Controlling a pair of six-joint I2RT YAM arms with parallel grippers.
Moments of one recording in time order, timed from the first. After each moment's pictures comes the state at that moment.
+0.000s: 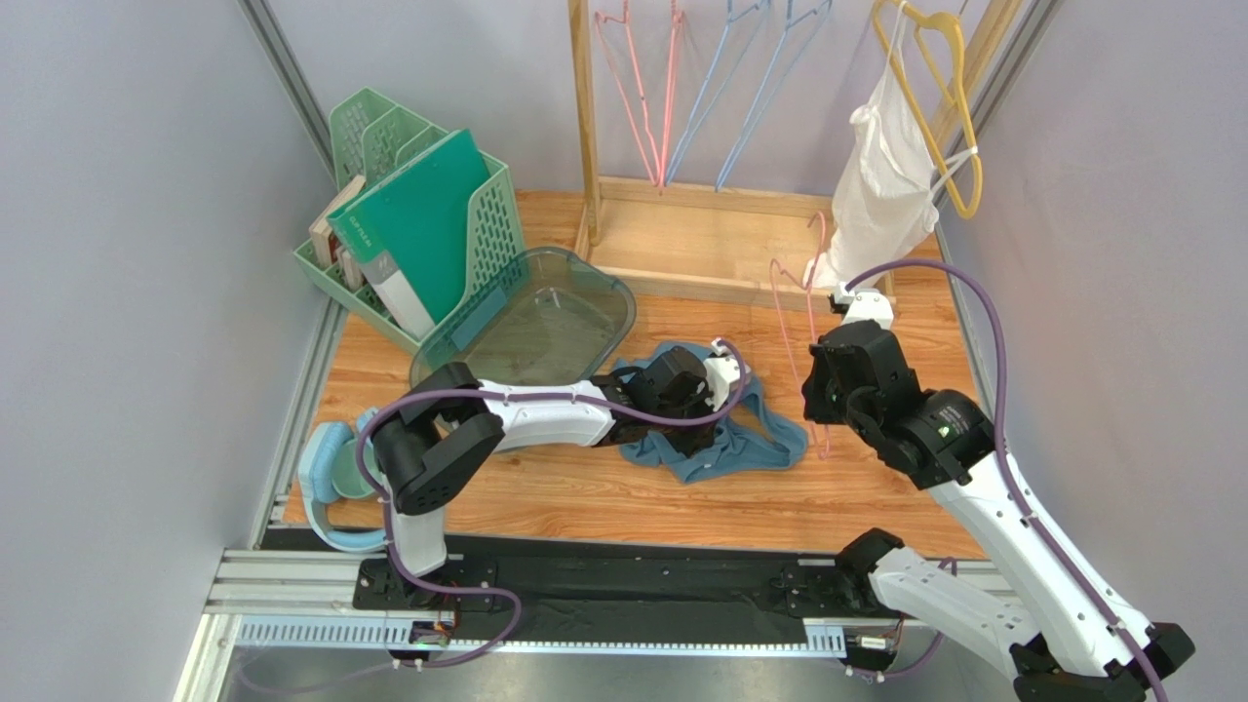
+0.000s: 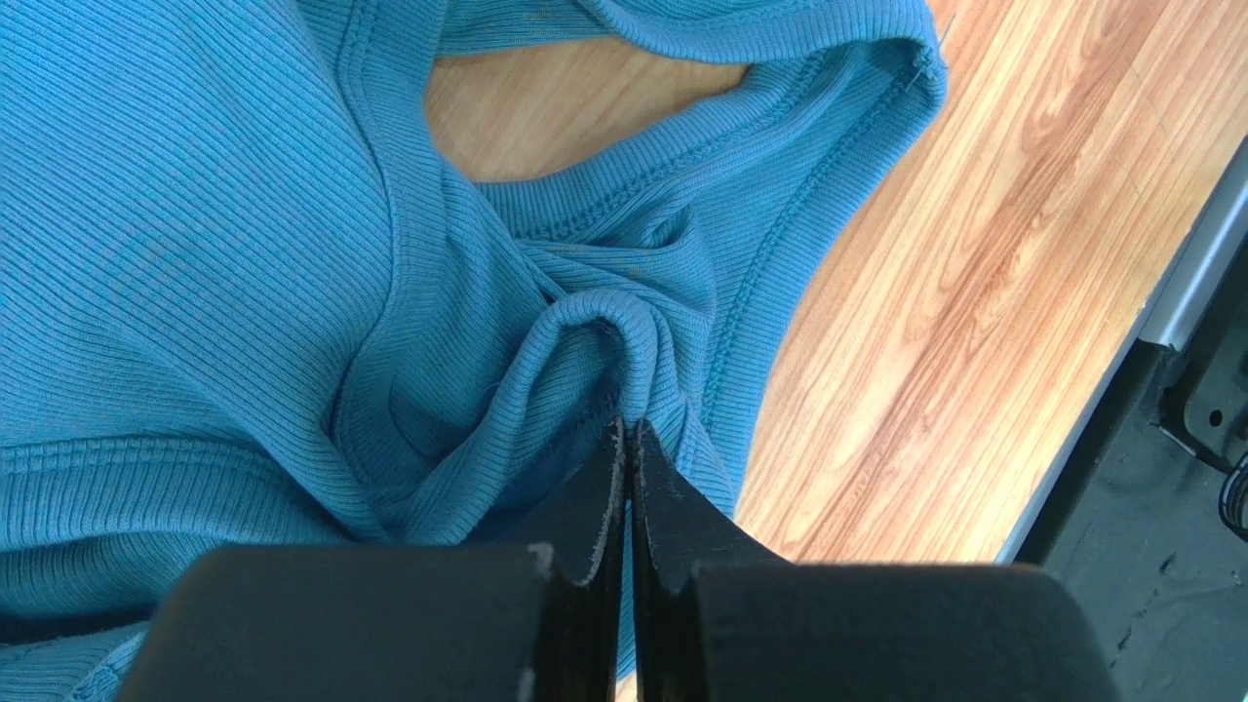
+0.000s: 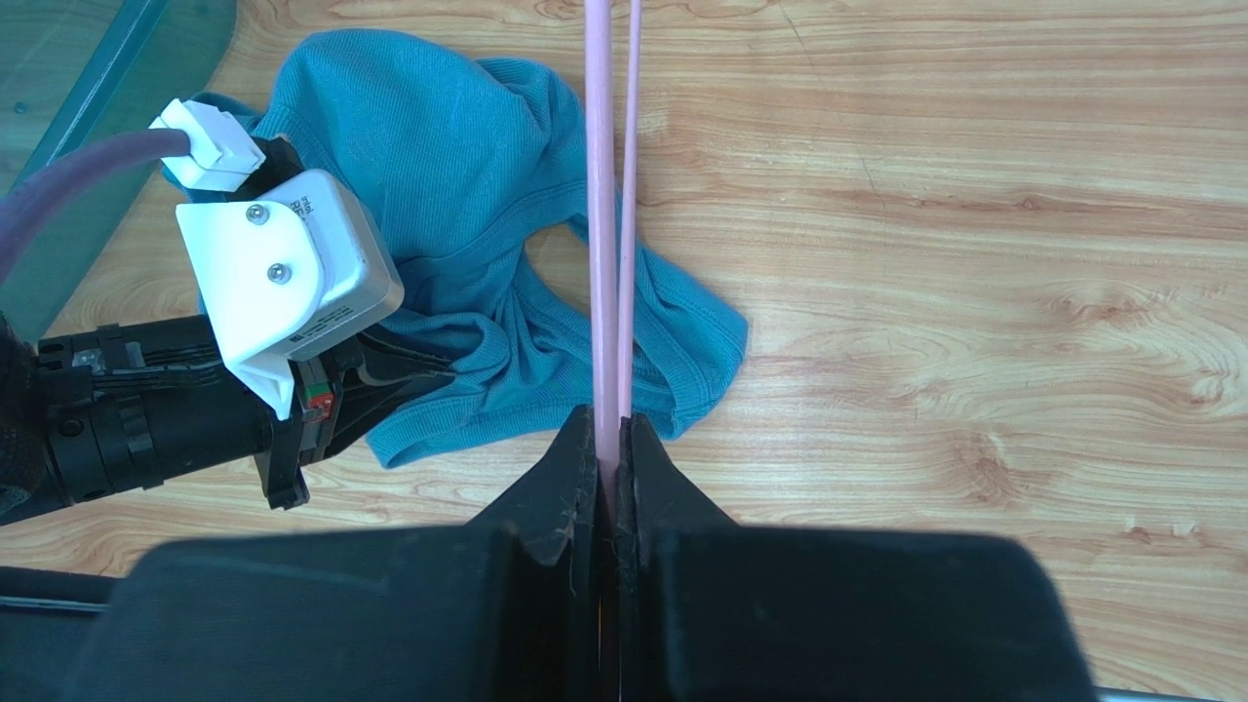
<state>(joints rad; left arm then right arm) -1.03 1.85 1.11 0.01 0.19 -0.17 0.59 0.84 1.05 -0.97 0.36 0.47</state>
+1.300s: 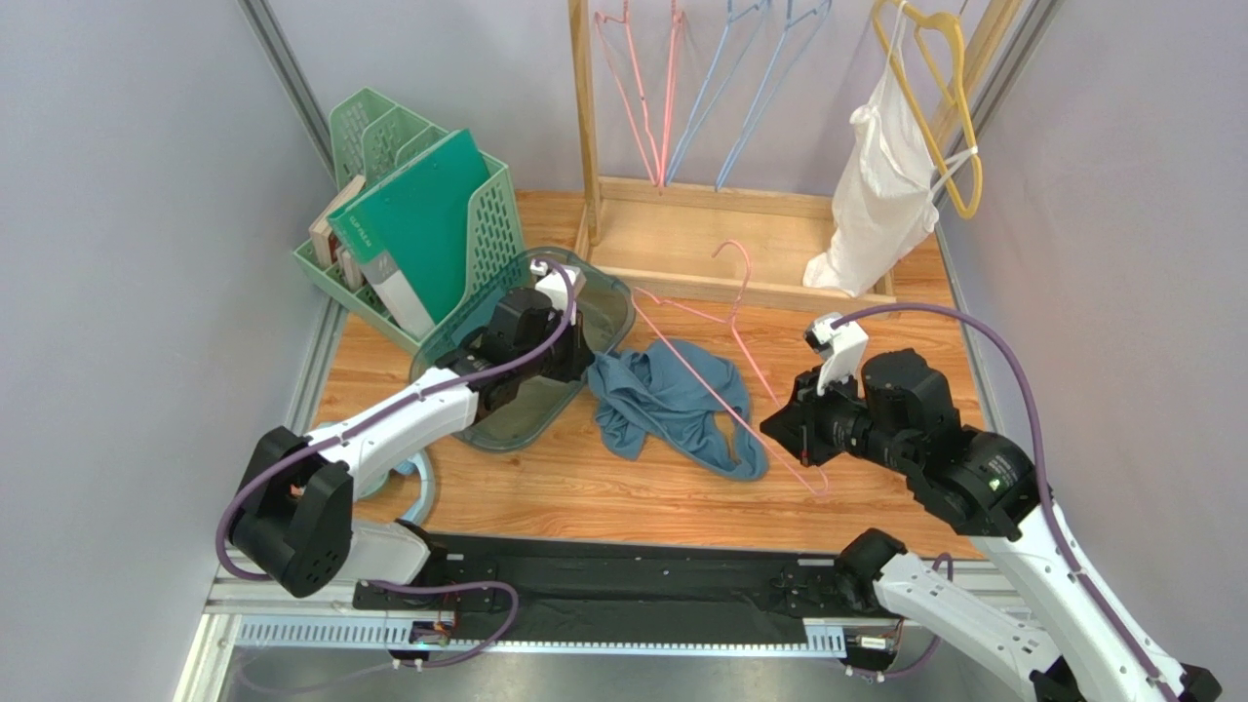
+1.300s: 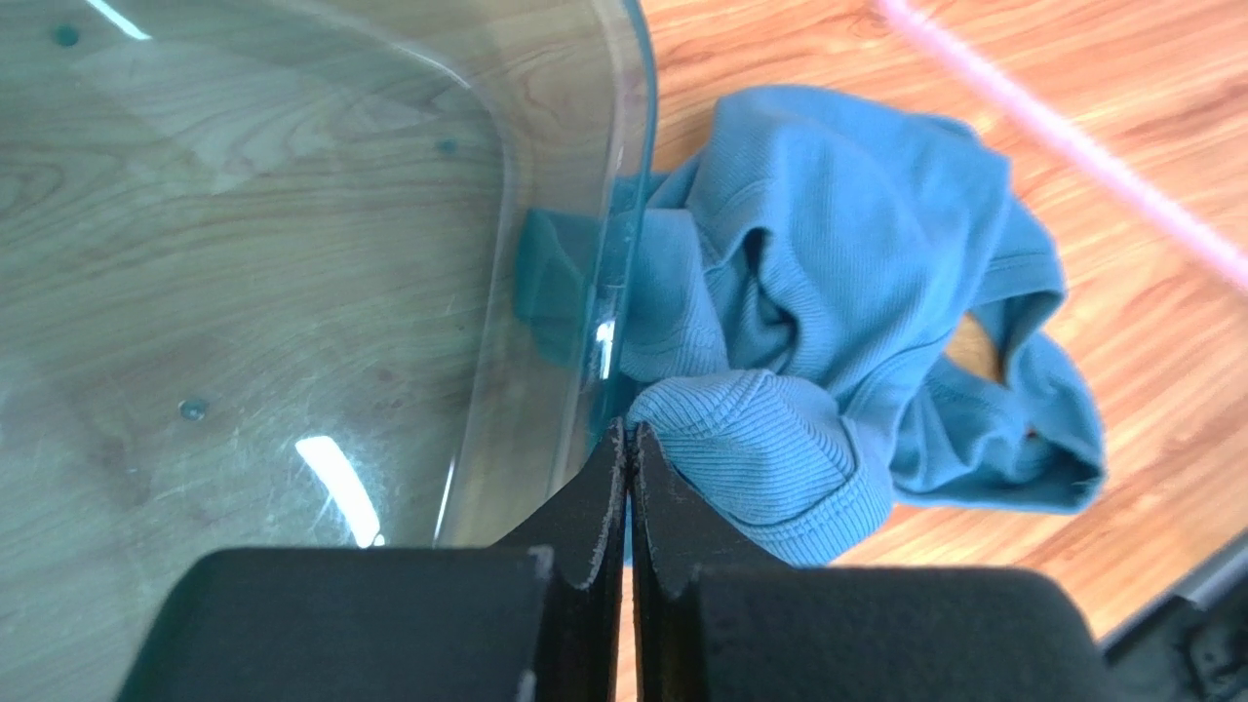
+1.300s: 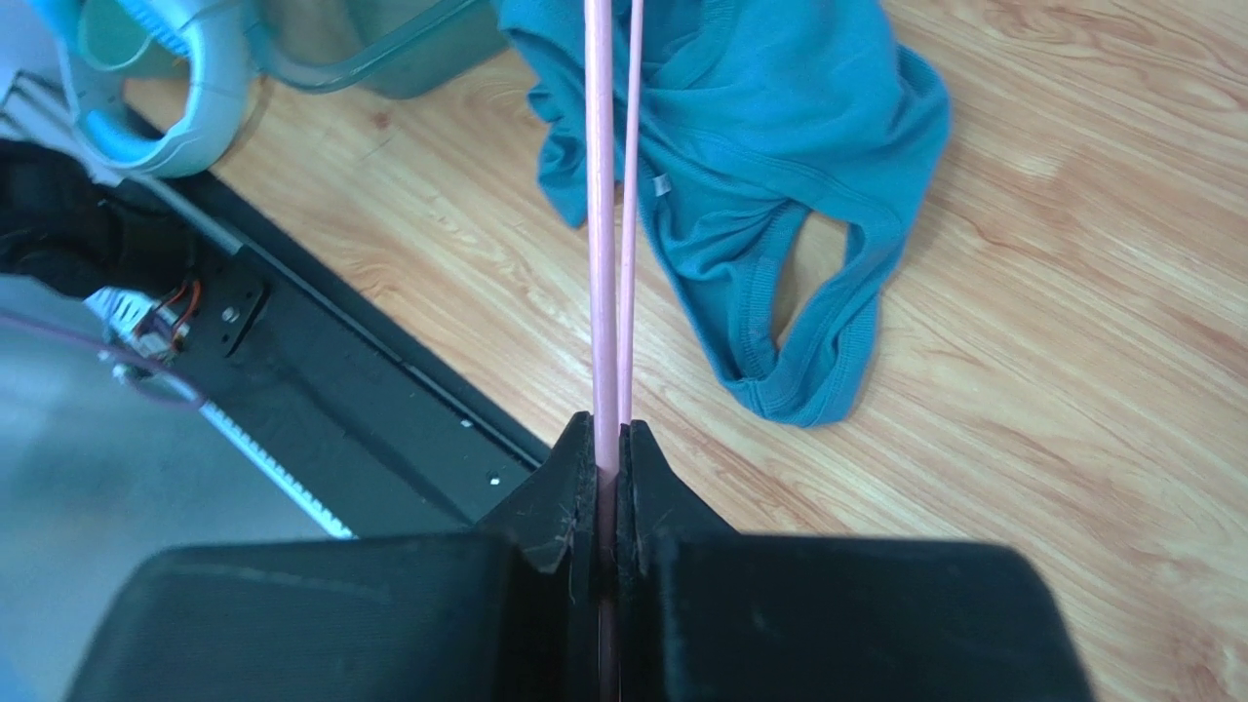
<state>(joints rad) -0.58 1.35 0.83 -0.08 0.08 -0.33 0.66 0.68 1.03 -0.93 -0.10 0.30</state>
